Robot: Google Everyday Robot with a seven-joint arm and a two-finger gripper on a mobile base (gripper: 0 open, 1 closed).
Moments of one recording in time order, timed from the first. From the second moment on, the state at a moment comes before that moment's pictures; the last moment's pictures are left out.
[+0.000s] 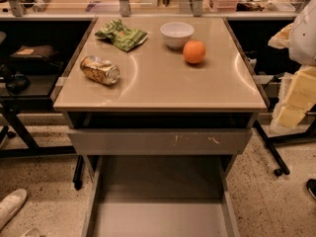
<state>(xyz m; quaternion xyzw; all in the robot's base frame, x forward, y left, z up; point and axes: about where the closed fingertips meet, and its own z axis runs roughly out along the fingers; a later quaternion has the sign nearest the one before) 0.438 -0.217 0.976 -0.60 0.78 -0.03 0.16</state>
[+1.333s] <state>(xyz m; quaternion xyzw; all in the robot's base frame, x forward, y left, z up) 0.489 -0.177 0.963 -0.63 0.73 -0.02 0.27</state>
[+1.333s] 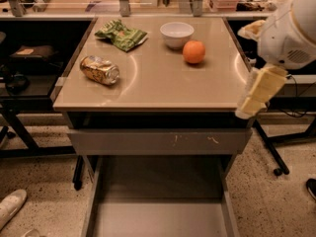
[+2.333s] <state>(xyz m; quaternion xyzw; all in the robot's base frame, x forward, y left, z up) 0.597 -0.178 0.918 -0.60 0.69 0.12 0.38</state>
